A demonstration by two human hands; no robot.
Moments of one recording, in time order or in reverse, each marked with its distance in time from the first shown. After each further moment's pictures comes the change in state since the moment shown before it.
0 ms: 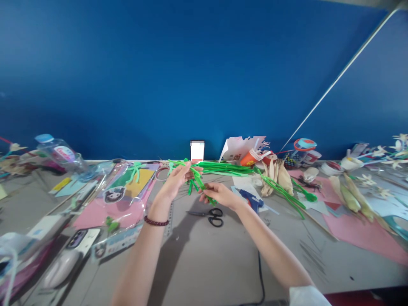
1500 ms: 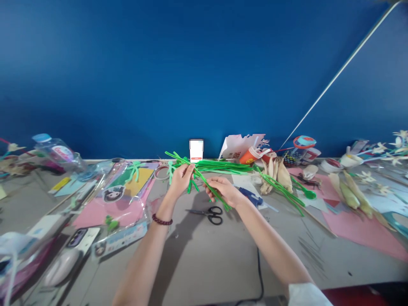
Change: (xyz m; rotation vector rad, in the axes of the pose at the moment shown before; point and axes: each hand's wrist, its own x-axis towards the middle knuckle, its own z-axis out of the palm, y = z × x) left_hand 0.007 -0.020 0.004 0.743 0.219 0.279; right_hand -0.001 -0.008 -0.003 0.335 0.115 0.052
